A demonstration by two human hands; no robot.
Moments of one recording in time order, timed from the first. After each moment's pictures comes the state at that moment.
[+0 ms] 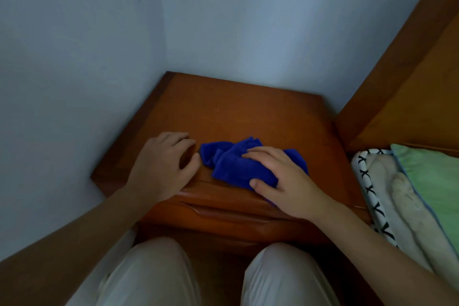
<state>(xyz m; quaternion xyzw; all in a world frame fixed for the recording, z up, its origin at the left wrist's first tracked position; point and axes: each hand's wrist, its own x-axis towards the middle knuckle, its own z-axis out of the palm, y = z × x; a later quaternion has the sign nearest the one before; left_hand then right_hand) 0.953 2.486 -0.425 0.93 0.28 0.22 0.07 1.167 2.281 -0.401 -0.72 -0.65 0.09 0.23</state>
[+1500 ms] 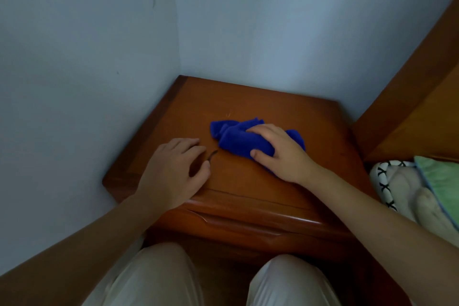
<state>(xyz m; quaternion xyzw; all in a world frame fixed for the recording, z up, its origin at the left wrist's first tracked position) 0.953 2.486 -0.429 0.93 0.26 0.25 0.07 1.214 2.362 -0.407 -0.72 -0.65 0.08 0.24</state>
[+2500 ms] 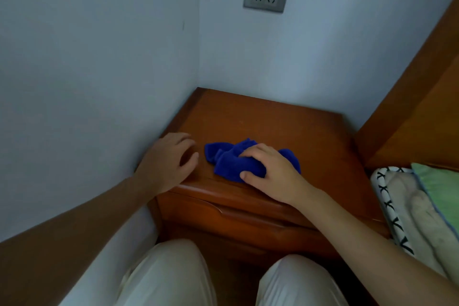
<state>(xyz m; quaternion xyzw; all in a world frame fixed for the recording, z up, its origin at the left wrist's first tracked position) 0.905 2.515 -0.418 0.92 0.29 0.26 0.07 1.141 2.342 -0.400 -0.70 -0.67 0.08 0.25</state>
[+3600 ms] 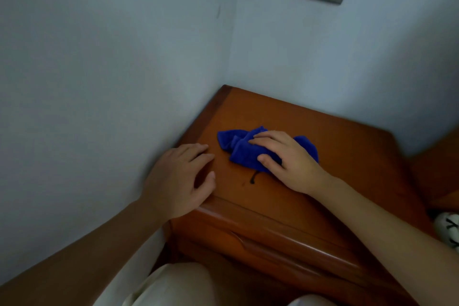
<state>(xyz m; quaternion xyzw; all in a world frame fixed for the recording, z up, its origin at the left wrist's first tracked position) 0.896 2.524 -0.434 0.91 0.31 0.27 0.06 1.175 2.440 -0.401 -0.64 -0.75 0.02 0.18</state>
